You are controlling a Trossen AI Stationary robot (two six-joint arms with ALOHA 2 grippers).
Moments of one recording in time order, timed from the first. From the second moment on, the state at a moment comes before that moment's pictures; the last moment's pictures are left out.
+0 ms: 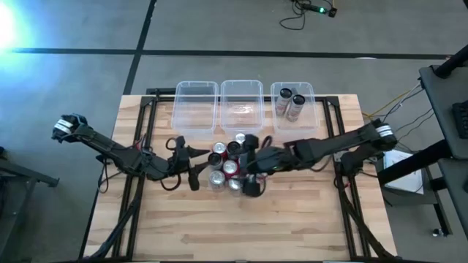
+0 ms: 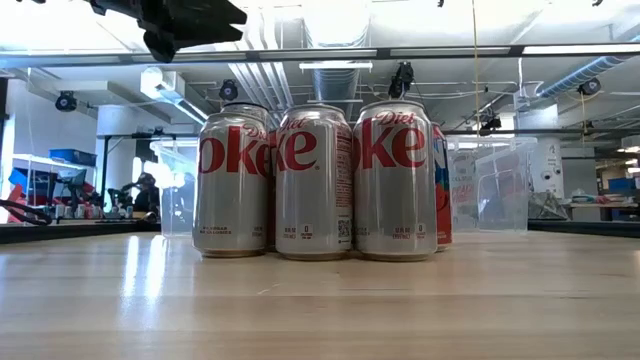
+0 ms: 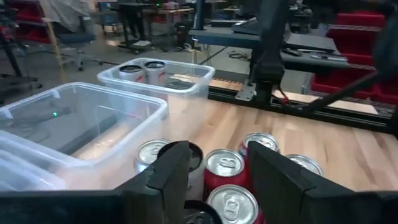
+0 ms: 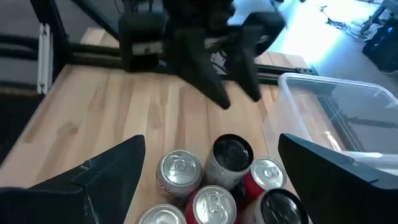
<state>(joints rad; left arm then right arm) -0.41 1.08 0.61 0.27 -0.78 -0.21 0.24 1.63 1.46 -0.34 0.28 -0.02</state>
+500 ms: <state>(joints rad) -0.42 1.06 0.60 0.13 -0.78 -0.22 0.20 1.85 1.59 -0.36 0.36 -0.04</state>
